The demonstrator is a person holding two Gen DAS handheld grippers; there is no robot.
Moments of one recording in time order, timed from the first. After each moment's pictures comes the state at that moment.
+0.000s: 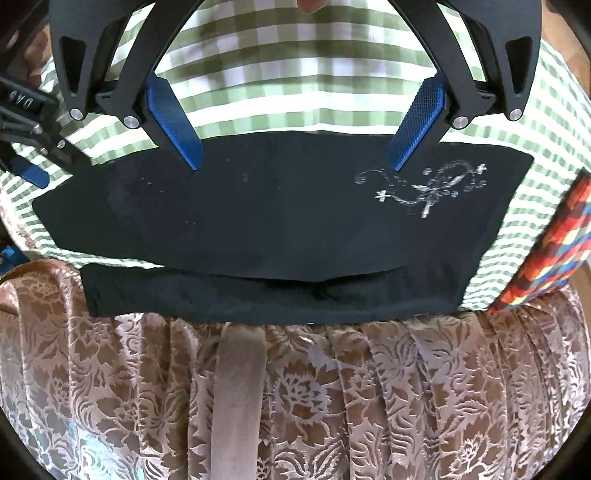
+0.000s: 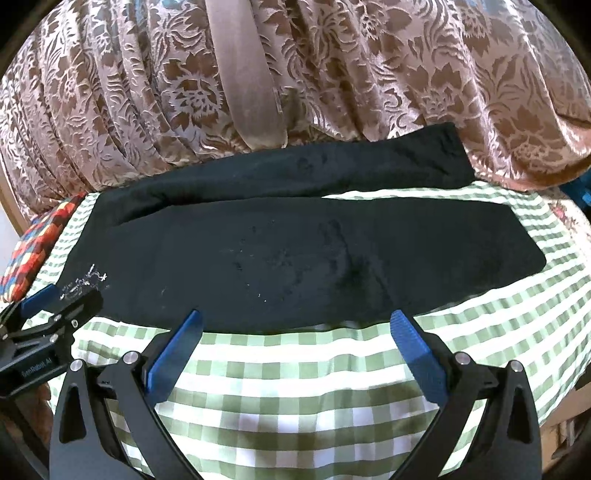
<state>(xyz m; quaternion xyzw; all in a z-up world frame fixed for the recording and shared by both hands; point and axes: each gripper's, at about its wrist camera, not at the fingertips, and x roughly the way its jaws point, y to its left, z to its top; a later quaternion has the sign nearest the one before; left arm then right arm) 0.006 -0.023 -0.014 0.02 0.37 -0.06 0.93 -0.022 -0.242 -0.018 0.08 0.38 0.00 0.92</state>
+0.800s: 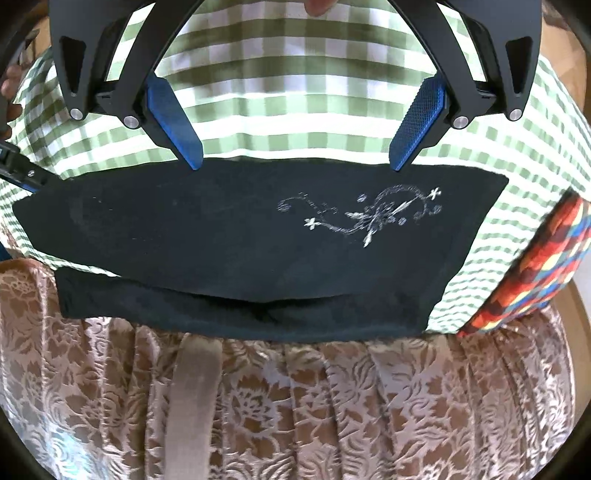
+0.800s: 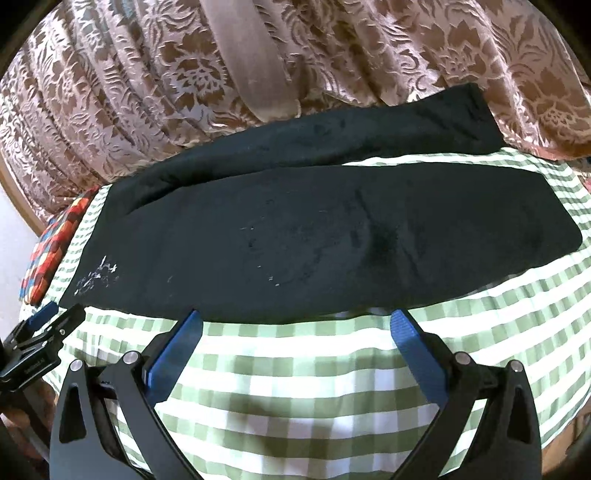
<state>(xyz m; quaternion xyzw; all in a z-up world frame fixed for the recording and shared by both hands) 0.002 0.036 -0.033 0.00 0.39 -0.02 0.92 -0.004 -0.256 -0.043 0.13 0.42 0.05 0.90</state>
